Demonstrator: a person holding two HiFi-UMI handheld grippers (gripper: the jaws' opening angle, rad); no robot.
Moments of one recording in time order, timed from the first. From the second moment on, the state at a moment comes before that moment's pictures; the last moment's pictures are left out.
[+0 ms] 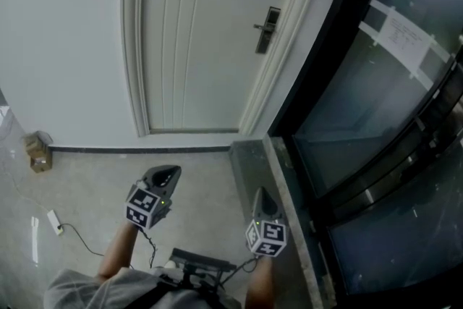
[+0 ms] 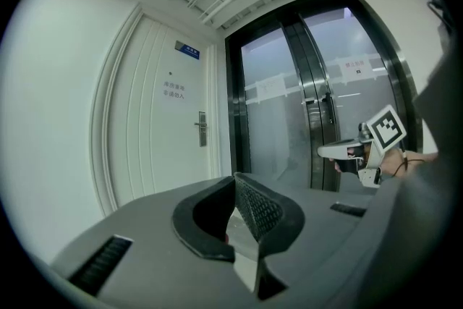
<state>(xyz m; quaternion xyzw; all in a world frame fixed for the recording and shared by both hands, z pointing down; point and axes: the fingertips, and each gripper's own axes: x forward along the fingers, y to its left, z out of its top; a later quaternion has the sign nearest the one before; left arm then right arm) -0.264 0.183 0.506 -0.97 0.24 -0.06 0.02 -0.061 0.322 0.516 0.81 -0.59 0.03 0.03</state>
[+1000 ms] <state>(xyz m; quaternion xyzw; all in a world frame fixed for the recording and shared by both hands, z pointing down) -0.196 0.143 0.520 -0.97 0.25 -0.07 0.02 0.010 0.285 0.536 0.80 -0.59 0.04 0.04</state>
